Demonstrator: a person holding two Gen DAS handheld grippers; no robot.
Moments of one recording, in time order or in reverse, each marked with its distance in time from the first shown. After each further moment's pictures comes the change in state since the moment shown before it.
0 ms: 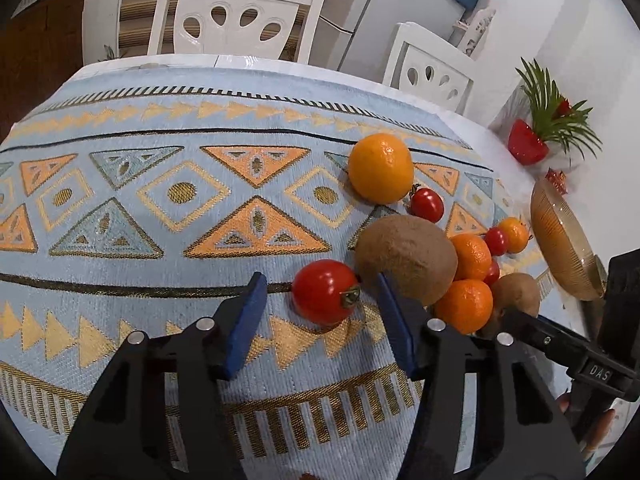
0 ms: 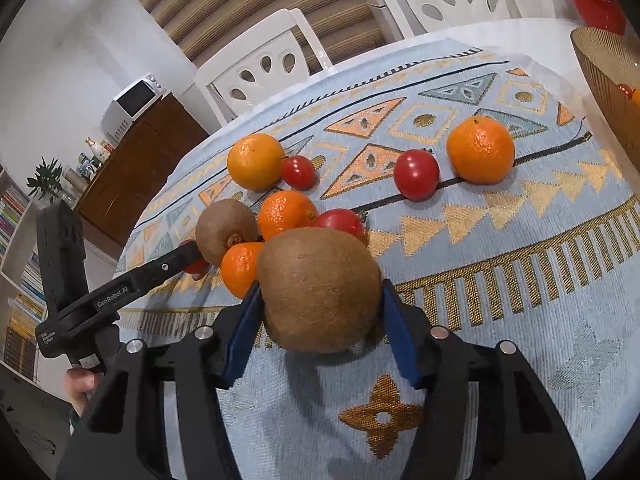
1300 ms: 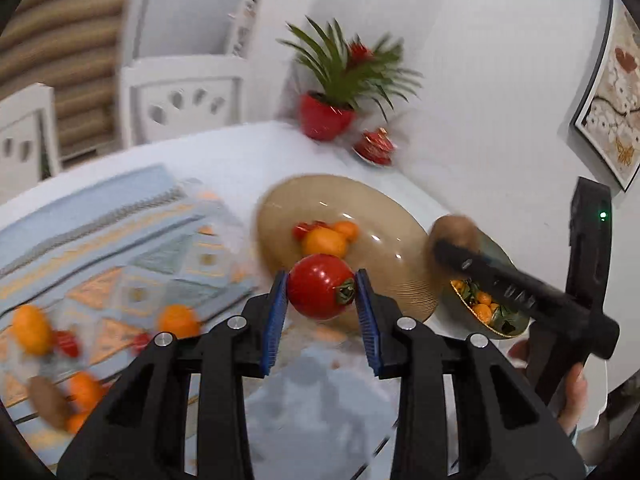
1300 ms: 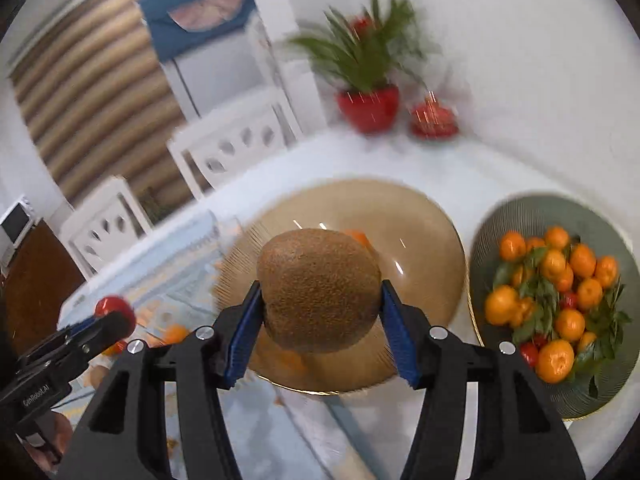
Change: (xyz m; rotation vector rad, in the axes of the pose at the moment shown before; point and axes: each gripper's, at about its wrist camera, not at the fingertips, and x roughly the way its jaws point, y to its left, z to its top) left arm -0.004 -0.320 0.043 0.402 0.034 -0.408; right arm -0.231 -0.152 0.062 0.263 -0.308 -0.529
